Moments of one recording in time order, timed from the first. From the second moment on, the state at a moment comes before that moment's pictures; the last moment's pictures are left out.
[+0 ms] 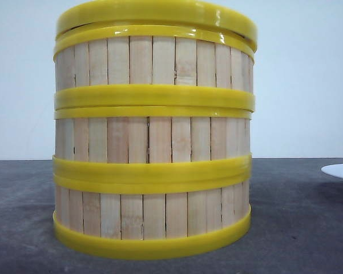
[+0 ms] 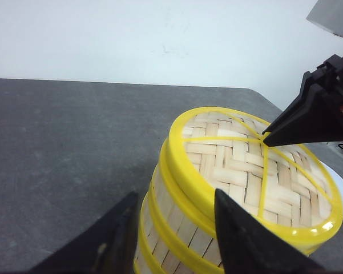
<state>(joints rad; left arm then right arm) -0.40 0.33 0.80 -0.65 0.13 -0.23 0.84 1.63 1.79 -1.12 -0.05 0.09</state>
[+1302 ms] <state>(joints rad) -0.40 0.33 0.80 -0.65 0.14 -0.23 0.84 1.65 1.79 -1.09 -0.05 0.08</state>
